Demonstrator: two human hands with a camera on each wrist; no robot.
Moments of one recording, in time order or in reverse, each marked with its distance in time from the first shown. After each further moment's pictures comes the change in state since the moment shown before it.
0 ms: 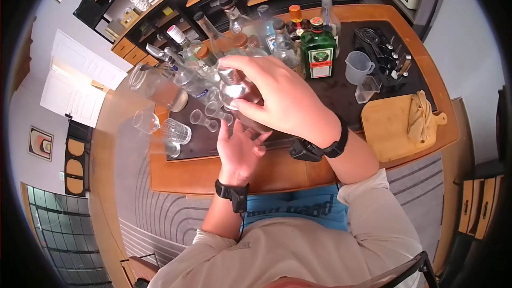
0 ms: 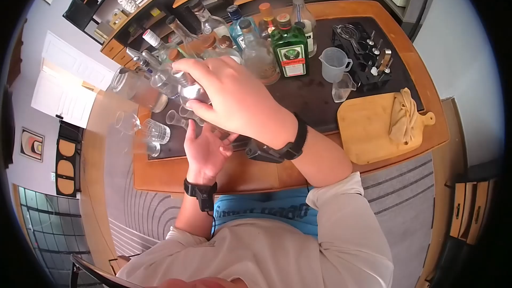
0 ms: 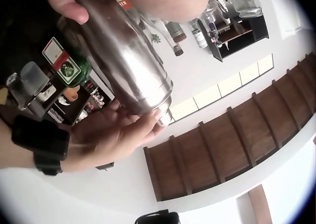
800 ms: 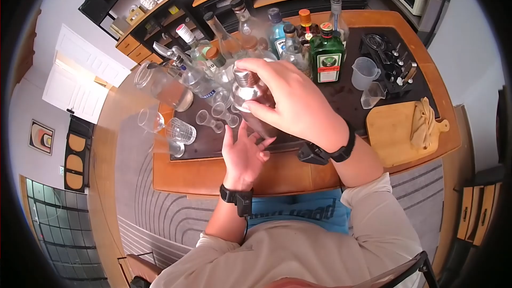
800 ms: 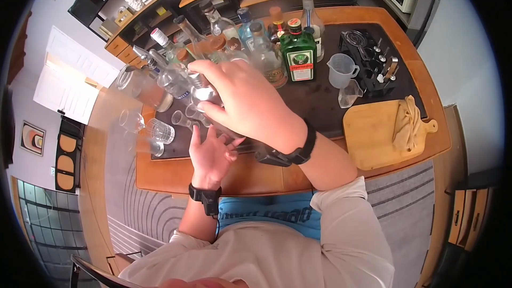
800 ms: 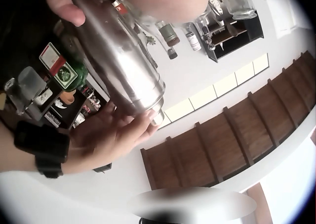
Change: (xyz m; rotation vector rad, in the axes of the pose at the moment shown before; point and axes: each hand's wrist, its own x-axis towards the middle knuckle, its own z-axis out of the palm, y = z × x) left_hand -0.010 -0.001 0.009 0.094 0.120 0.056; right_hand 0.001 -0.003 -0.002 -0.076 -0.020 0.010
